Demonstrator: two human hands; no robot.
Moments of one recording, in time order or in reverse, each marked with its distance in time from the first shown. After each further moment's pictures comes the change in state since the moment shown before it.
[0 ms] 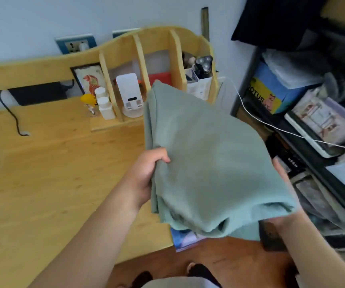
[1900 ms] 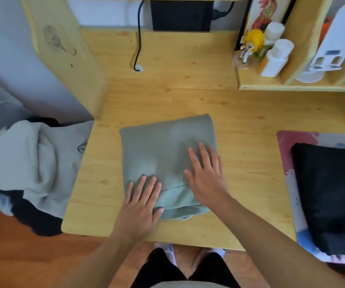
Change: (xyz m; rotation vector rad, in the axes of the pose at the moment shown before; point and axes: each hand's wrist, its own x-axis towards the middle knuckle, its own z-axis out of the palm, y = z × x) left_hand -0.058 -0.168 -0.493 1.936 0.469 0.394; right_hand 0.125 0.422 0.286 -2.039 -0.422 -0.594
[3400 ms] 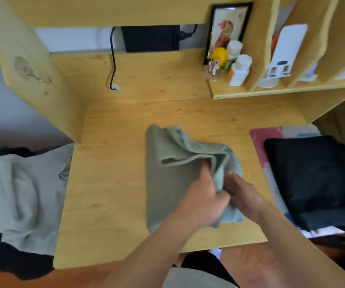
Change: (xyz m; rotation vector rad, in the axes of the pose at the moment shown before) left_hand 0.101 0.120 -0.174 -1.116 -0.386 -0.171; right_hand -0.055 0.079 -0.043 1.652 -0.118 0.781
